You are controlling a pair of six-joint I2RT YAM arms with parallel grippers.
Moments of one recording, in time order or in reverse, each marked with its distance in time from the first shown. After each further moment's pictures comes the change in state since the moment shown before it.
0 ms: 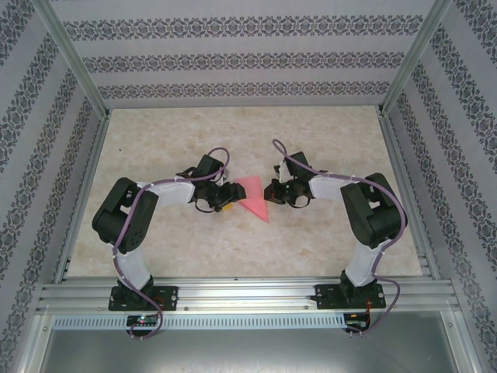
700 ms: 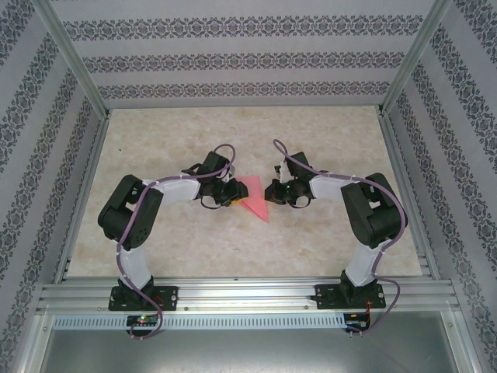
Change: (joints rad) left arm -0.027 0.046 0.069 0.012 0.006 -0.018; right arm -0.001 0.000 -0.004 0.000 0.000 0.000
